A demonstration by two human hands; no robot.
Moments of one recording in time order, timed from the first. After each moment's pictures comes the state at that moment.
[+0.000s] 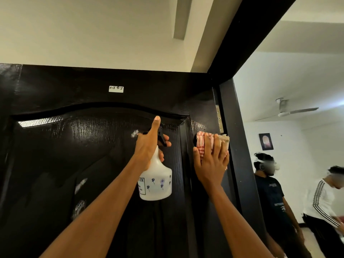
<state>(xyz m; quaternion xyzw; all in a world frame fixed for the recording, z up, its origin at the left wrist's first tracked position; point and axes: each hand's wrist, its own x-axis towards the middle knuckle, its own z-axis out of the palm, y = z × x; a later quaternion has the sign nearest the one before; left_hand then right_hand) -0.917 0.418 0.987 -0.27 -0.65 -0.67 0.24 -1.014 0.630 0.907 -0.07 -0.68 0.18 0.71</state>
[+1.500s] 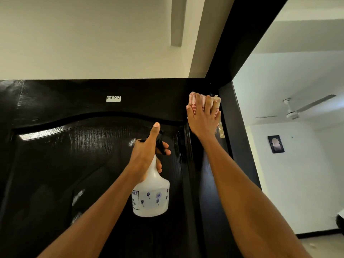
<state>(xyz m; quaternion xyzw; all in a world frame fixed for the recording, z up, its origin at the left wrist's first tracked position) -0.901 0.426 0.990 -0.28 -0.67 -0.64 0.27 -1.000 0.636 1.088 -0.03 -0.72 0.19 0.66</state>
